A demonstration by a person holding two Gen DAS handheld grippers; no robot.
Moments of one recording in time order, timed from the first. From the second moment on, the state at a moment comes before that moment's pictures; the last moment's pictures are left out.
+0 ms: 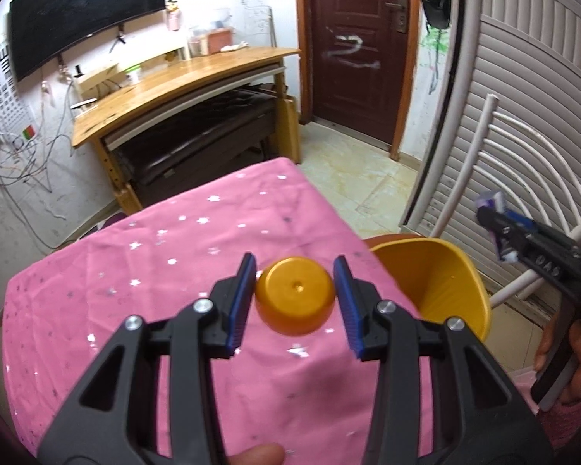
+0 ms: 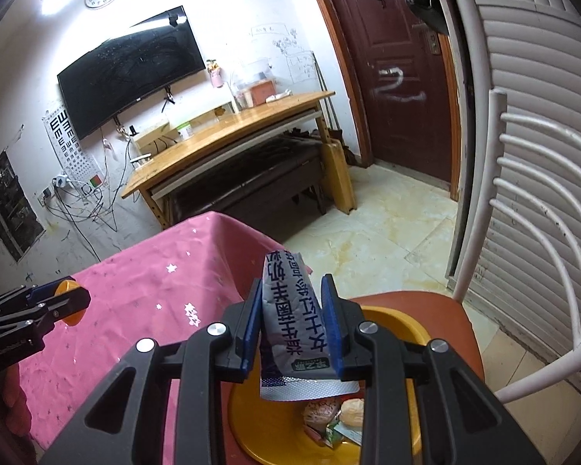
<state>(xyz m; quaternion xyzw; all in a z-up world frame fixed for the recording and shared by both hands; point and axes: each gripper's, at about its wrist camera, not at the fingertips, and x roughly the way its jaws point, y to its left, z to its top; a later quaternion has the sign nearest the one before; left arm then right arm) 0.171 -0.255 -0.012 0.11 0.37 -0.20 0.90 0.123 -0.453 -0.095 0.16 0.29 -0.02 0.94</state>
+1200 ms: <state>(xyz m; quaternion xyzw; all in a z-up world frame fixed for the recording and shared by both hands) 0.151 -0.362 -0.055 0.16 0.40 -0.27 0.86 0.093 -0.524 -0.104 0.25 0.25 -0.09 0.93</state>
